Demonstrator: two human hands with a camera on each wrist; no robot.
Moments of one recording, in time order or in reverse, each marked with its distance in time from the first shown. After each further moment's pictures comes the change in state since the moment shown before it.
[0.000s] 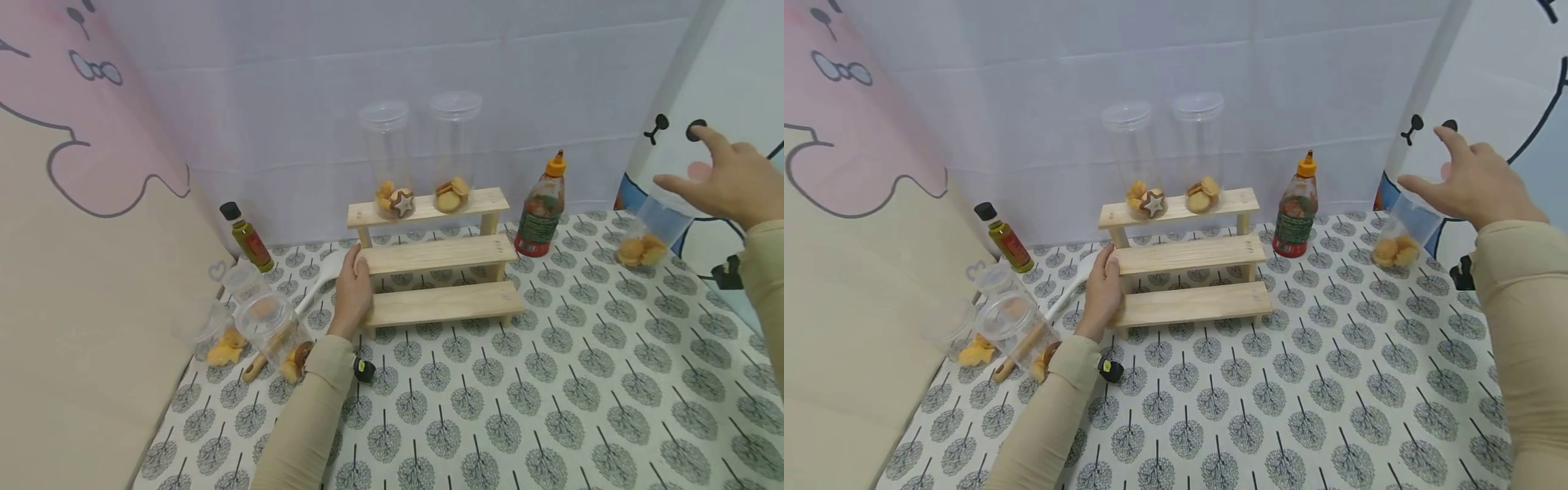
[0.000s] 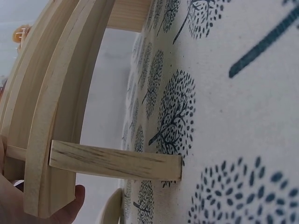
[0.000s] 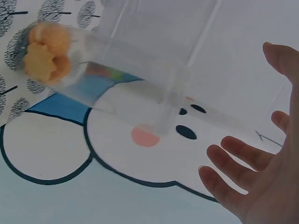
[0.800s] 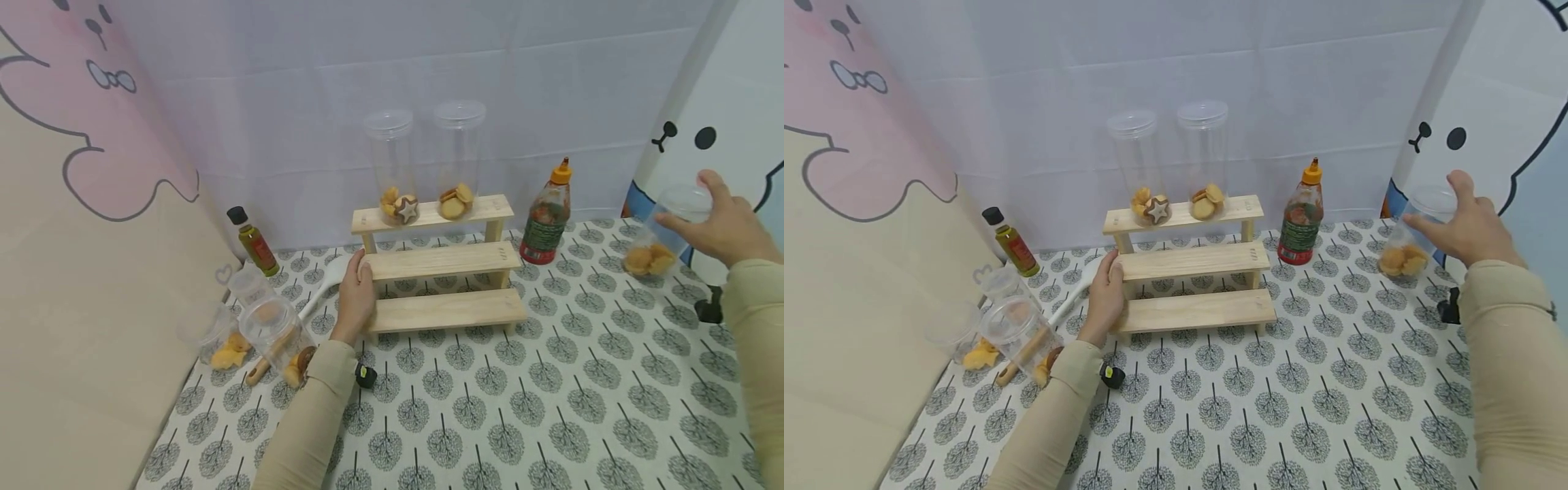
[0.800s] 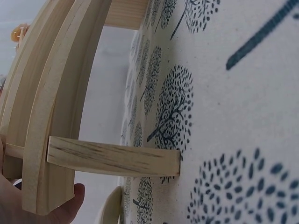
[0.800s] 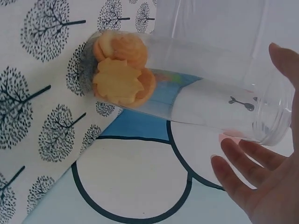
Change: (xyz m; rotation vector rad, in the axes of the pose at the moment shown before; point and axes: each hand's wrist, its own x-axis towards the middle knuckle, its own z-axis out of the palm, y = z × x) left_hand -0.001 -0.005 -0.001 0.023 0.016 0.006; right_hand -0.008 0.044 0.061 0.170 -0.020 0.059
